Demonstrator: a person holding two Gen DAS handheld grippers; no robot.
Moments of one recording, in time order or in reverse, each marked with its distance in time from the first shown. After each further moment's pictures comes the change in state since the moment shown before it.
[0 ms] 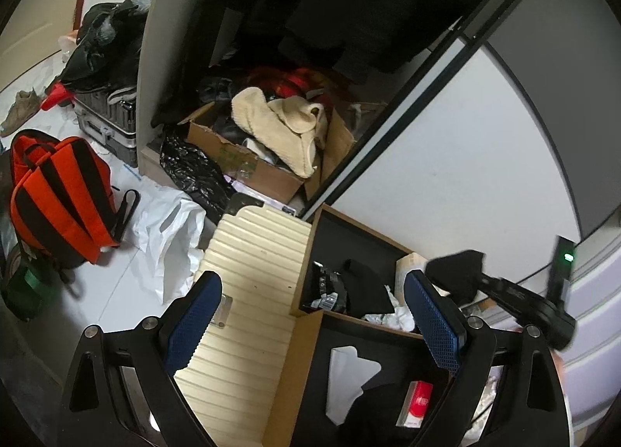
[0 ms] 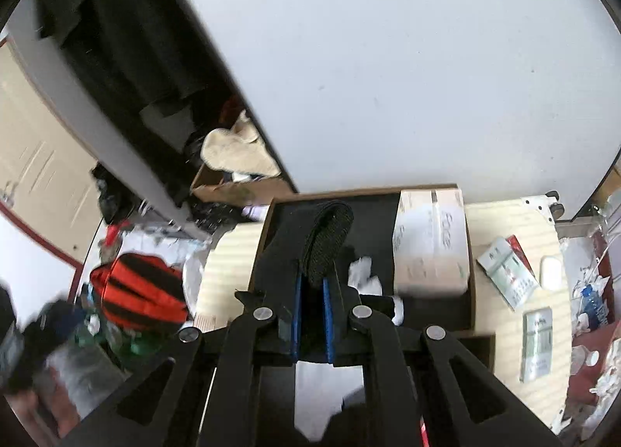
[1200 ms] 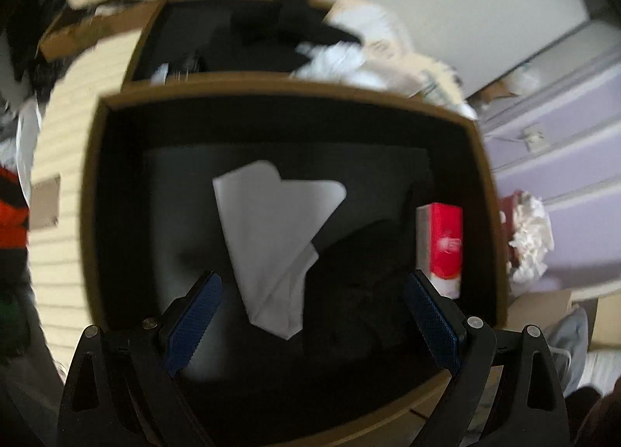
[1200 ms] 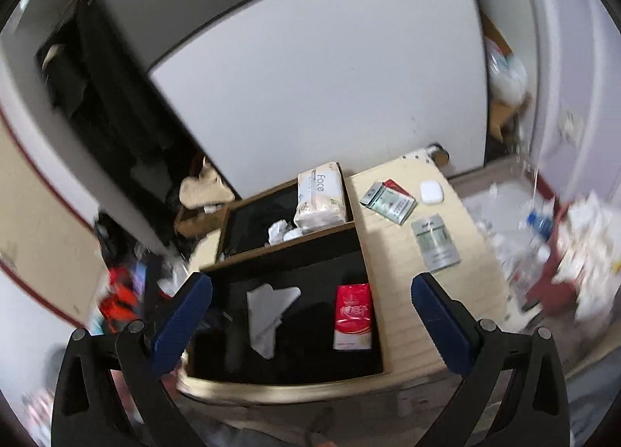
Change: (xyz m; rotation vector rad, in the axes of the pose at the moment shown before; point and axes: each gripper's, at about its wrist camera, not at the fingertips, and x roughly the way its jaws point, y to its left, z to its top) left arm 0.172 -0.112 -0.185 0.360 0.617 -0.021; right arm -0.196 -0.084 -0.164 0.258 -0.240 -0.024
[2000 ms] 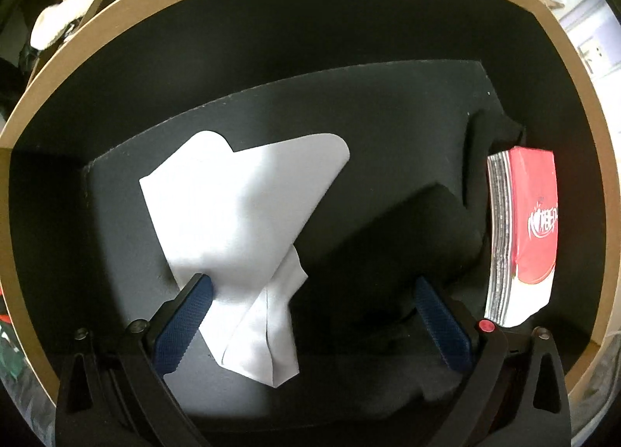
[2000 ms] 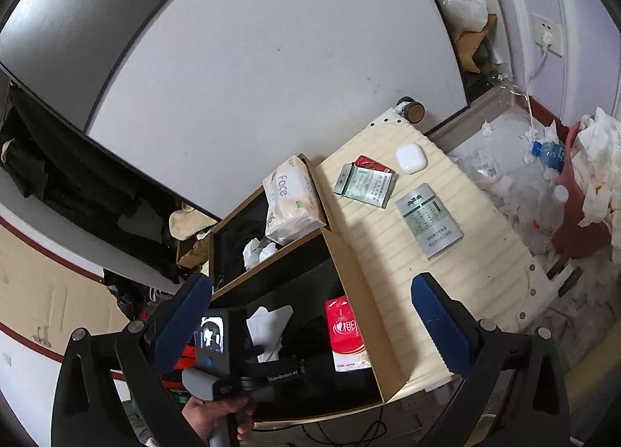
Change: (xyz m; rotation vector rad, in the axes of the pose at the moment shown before) left arm 0.083 -0.051 -0.007 0.183 0.150 0.296; right arm 0.033 -0.057 0.015 0.236 0.058 0.041
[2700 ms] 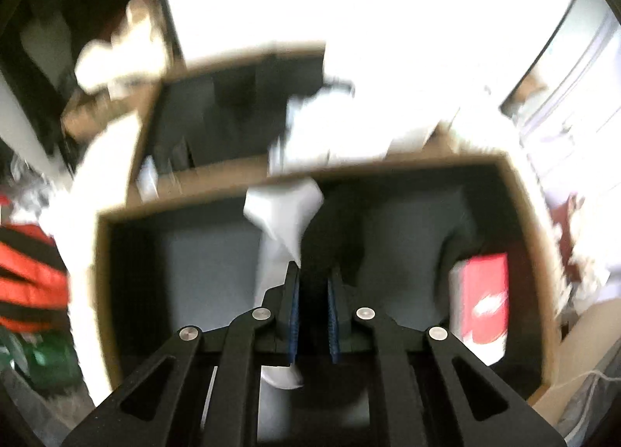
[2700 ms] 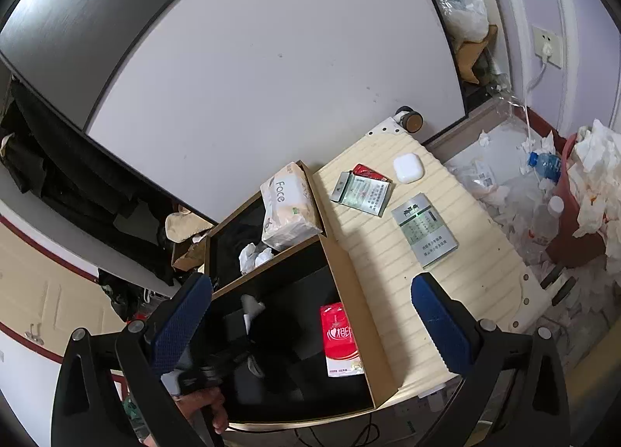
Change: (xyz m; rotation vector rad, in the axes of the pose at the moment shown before) left arm -0.106 0.051 -0.001 -0.061 -0.379 -0.008; right arm -0.002 -0.003 0.003 -0.003 -0.019 -0.007
